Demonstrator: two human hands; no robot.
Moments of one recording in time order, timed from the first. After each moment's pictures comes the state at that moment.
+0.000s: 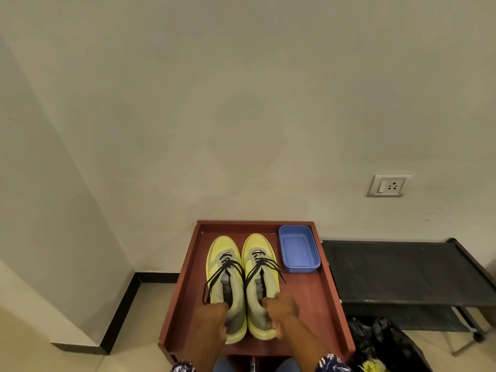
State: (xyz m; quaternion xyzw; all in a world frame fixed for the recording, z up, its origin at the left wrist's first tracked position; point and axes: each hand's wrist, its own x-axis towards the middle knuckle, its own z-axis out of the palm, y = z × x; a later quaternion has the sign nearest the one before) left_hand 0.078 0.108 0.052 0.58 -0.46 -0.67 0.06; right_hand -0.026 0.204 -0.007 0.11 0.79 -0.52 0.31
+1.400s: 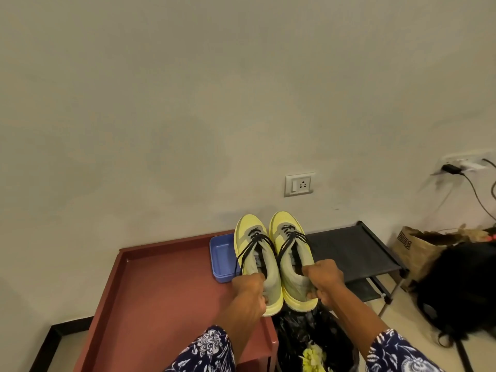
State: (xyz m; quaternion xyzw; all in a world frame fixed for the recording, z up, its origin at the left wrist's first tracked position) left_hand -0.066 0.299 0.111 0.45 -0.44 -0.77 0.00; right_hand -0.120 0.435 0.111 0.17 0.81 -0.55 0.14
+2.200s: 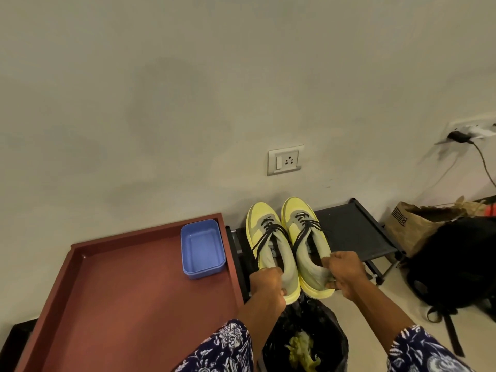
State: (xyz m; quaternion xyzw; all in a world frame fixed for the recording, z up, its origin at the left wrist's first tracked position) left_hand -0.154 0.366 0.047 0.48 -0.44 -0.76 -0.07; right_hand -0.206 0.508 0.050 0.24 0.78 -0.56 0.15
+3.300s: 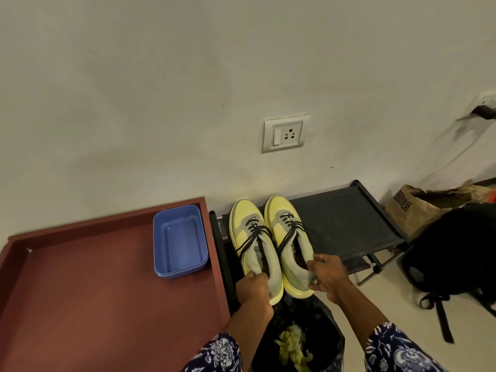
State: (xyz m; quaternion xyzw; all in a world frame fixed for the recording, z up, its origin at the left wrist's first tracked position) left_hand -0.201 0.356 -0.057 0.52 -0.43 -0.73 -0.06; right_hand -0.255 0.490 -0.039 0.28 0.76 -0.55 0.21
